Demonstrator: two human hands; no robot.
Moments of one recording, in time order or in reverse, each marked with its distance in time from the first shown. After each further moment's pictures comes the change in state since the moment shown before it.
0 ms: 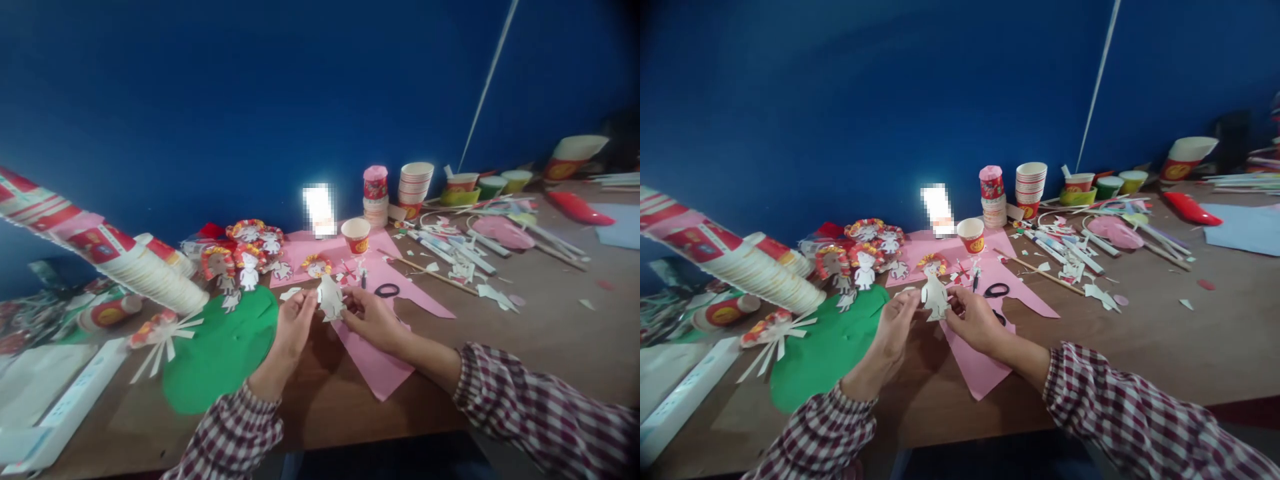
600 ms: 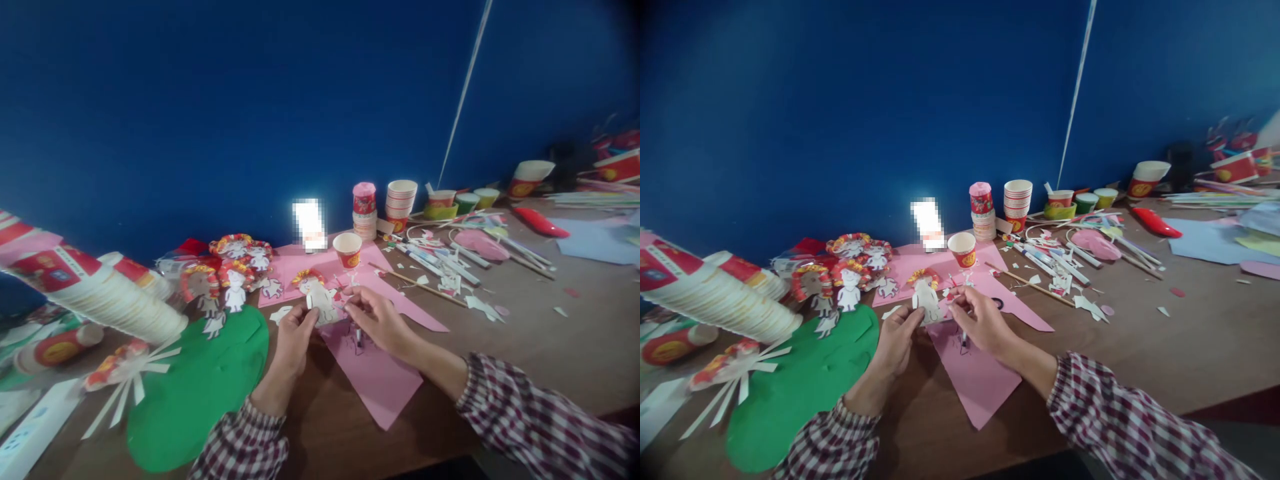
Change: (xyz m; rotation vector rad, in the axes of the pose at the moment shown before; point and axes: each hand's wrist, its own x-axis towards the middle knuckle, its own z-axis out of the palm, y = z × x) left_hand 0.021 -0.021 0.013 -0.250 -0.070 -0.175; right_hand 0.011 0.002 -0.024 -0.168 0.164 -0.014
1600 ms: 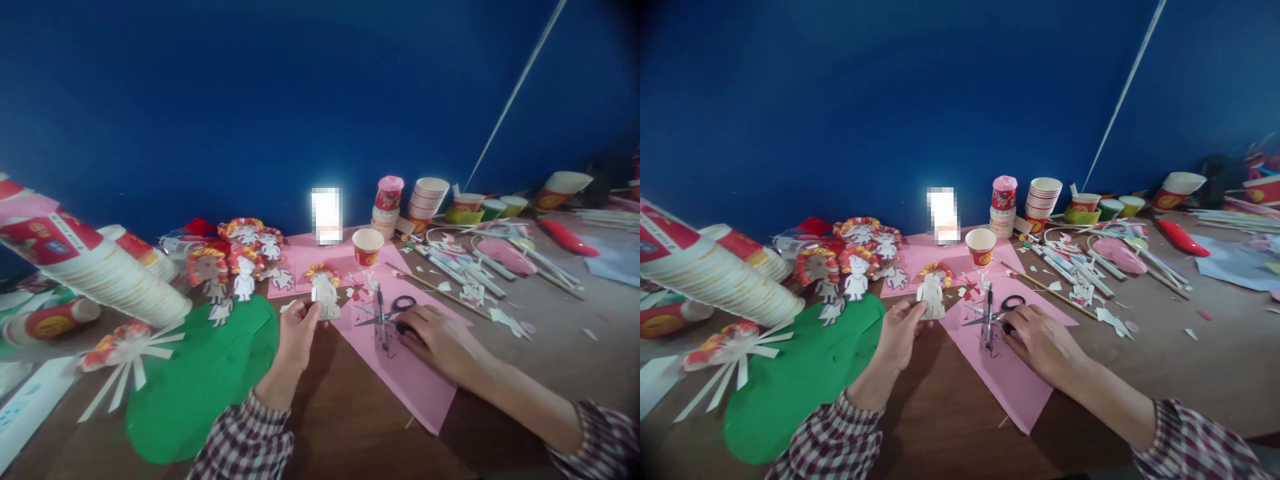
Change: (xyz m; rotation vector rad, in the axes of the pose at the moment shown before) left_hand 0.009 0.004 -0.016 -0.066 0.141 -0.054; right_hand -0.028 0.013 -0.057 -1.012 -0.255 -0.150
